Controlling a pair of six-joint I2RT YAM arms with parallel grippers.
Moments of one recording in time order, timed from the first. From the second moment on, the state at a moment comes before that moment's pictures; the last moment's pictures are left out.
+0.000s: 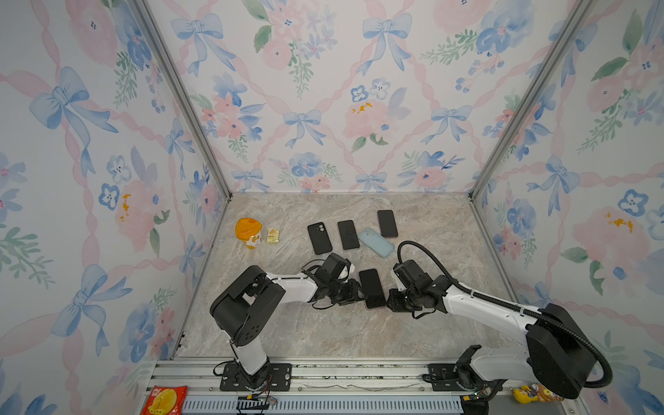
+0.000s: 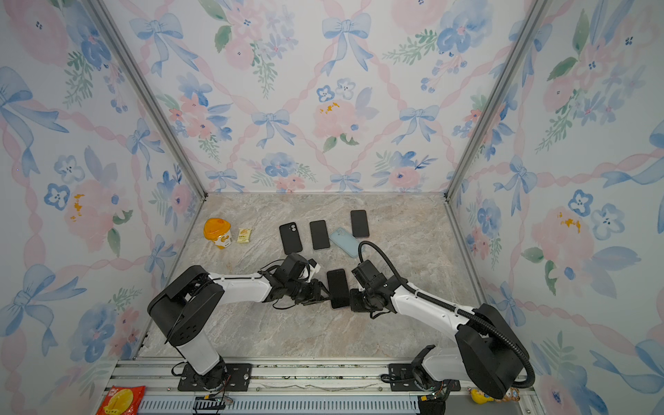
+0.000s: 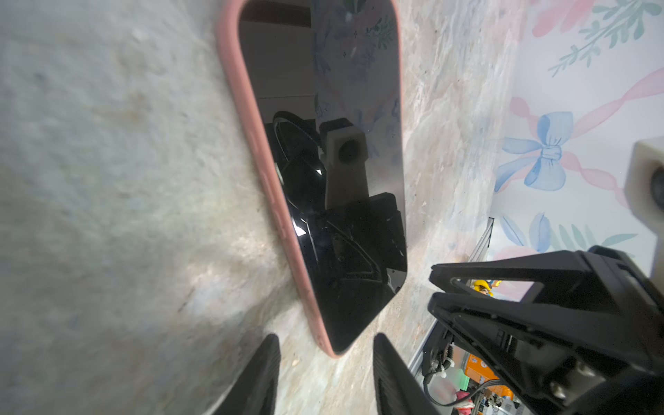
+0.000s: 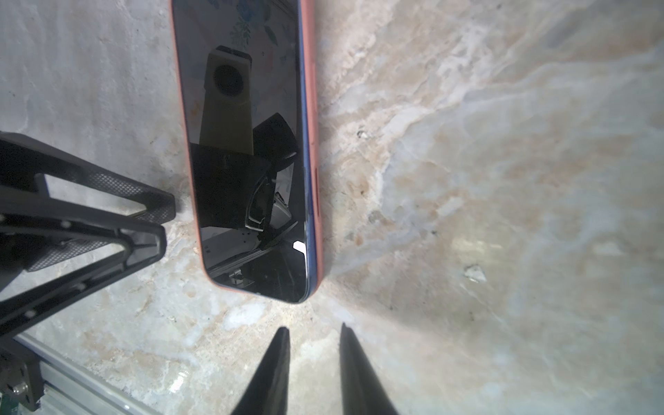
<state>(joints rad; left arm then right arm) -0.72 1.71 0.76 0.08 0.54 -0.85 0.69 1.33 0.69 -0.52 -0.13 0.60</state>
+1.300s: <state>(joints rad) -0.75 1.78 0.75 0.22 0.53 -0.97 0.62 1.42 0.64 -0.31 -0.26 0.55</state>
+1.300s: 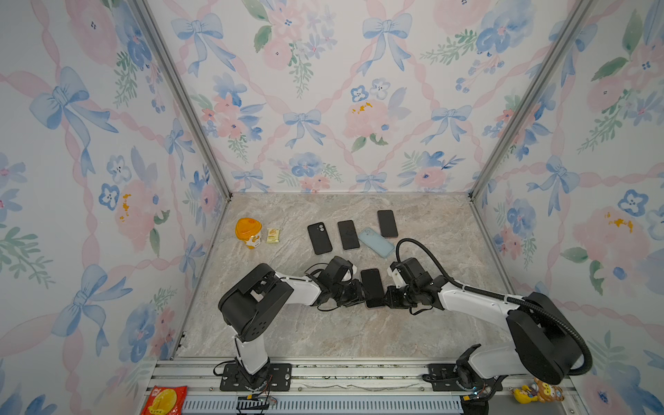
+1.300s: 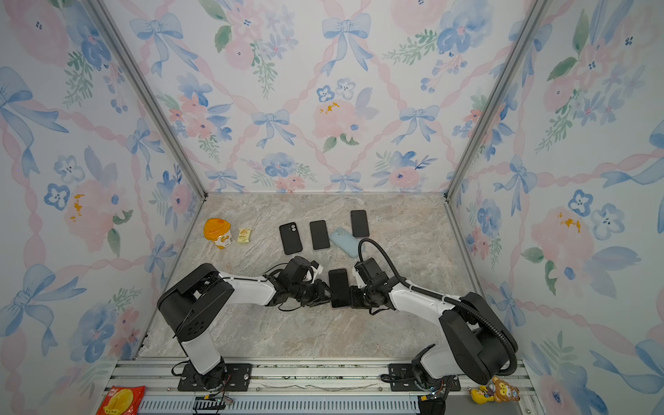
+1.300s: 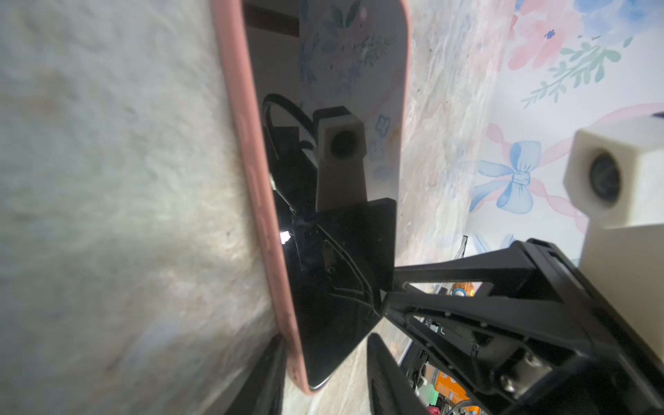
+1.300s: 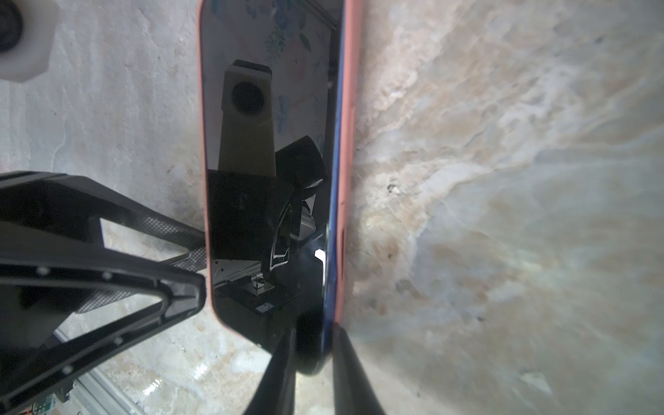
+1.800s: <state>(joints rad) -0.75 1.79 0.77 0.21 0.53 -0.96 0.62 1.43 0.64 -0.31 -0.26 0.58</state>
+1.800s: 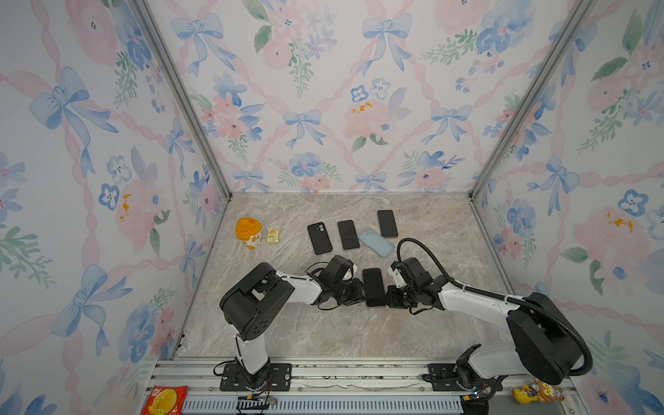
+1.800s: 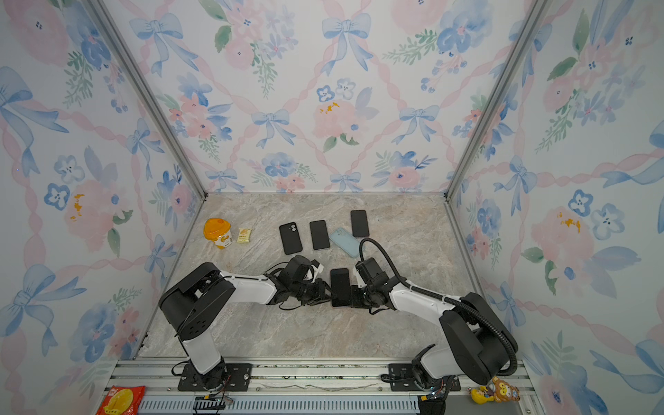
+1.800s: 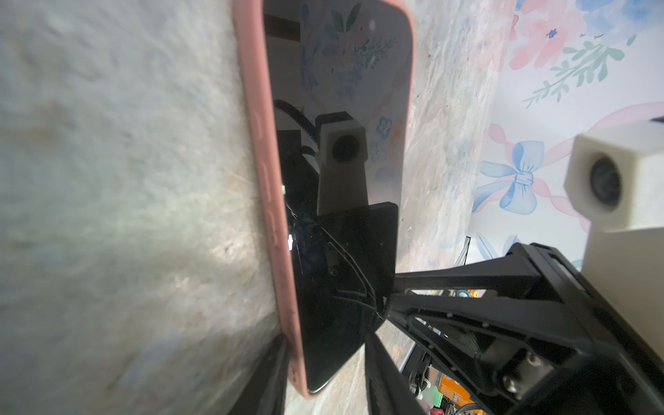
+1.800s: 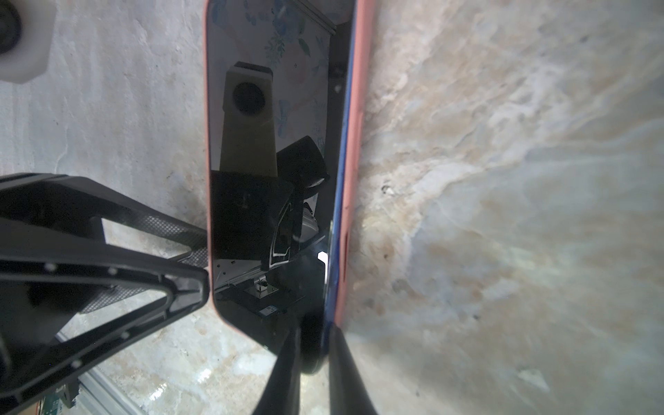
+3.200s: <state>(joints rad) -0.75 1.79 0.83 0.07 0.53 -0.84 0.60 1.46 0.63 -0.27 -0.25 0.57</state>
